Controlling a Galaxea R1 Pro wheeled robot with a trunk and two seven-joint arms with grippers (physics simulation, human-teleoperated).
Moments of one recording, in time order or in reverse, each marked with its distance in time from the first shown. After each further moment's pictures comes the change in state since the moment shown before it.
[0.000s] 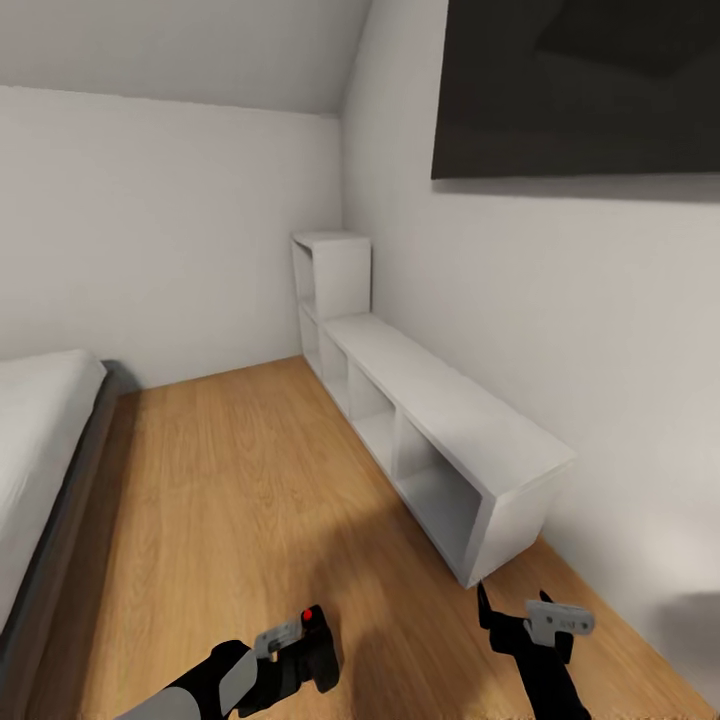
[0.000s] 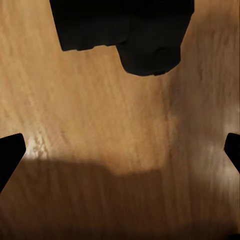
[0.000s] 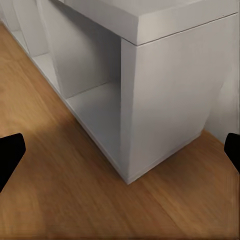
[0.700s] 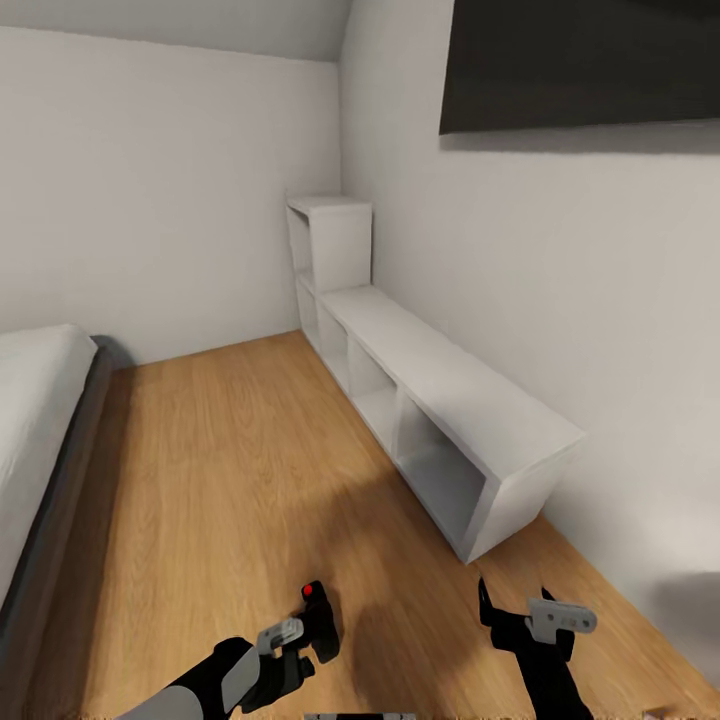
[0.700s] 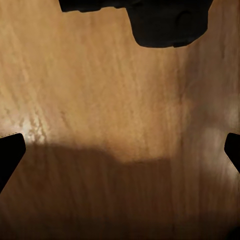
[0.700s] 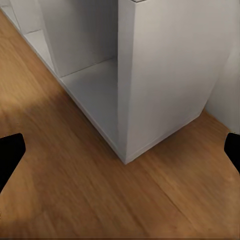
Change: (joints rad) left arm 0.000 -0.007 0.004 -0.014 0.001 0.001 0.001; right arm -0.002 0.001 -0.001 -0.009 -0.002 -0.002 -0.006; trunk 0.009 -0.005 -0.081
